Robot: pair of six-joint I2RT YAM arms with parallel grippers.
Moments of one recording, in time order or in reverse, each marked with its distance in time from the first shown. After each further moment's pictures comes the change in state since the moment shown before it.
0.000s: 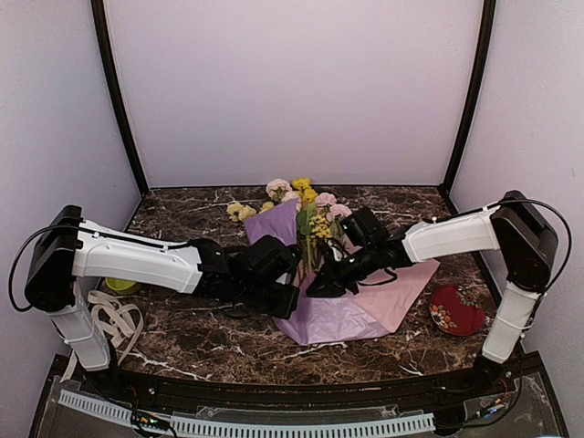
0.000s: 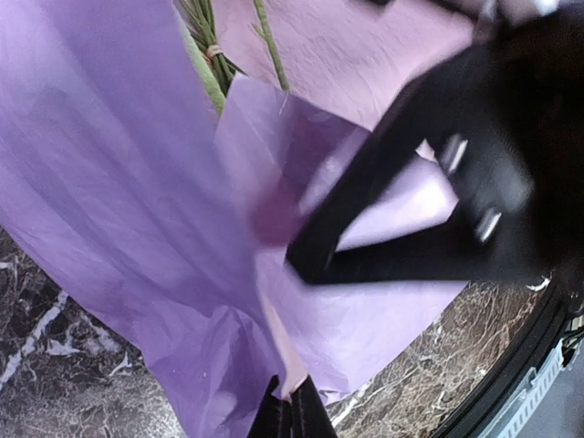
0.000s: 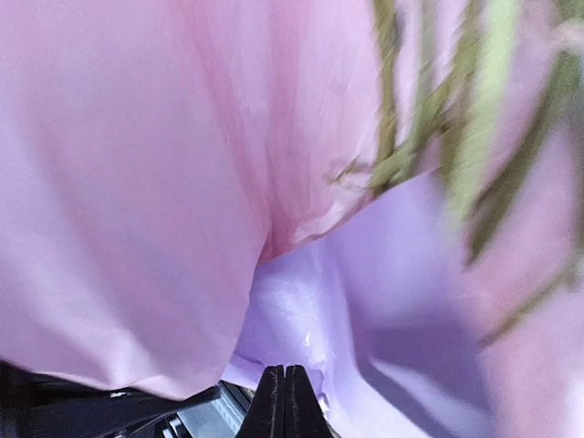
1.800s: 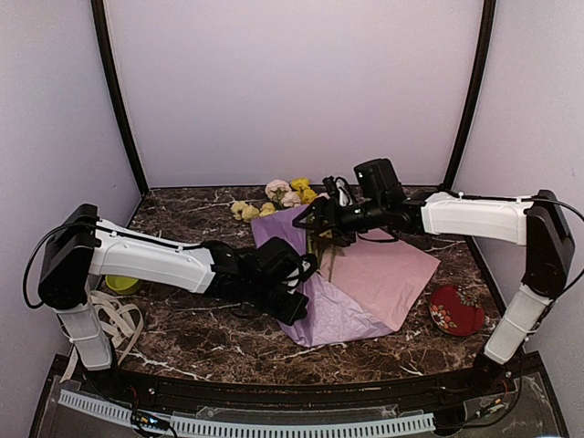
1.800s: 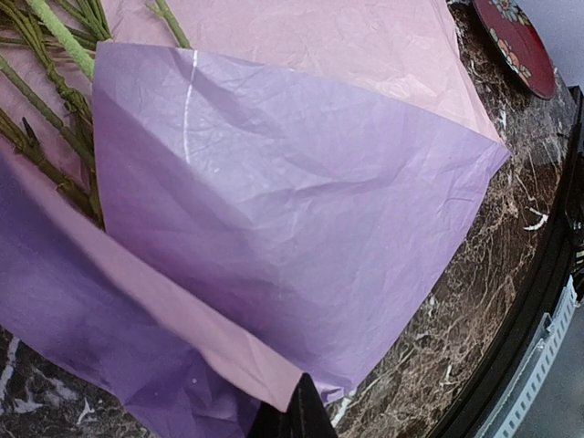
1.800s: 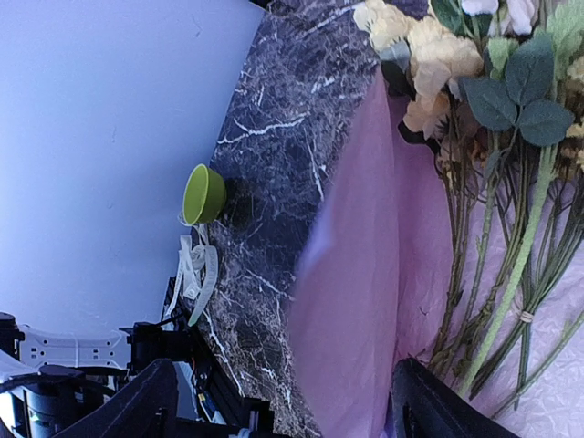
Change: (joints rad) left arm 0.013 0.084 0.032 0.044 0.162 0.199; right arm -0.082 -0.116 0.185 0.045 0.110 -0.023
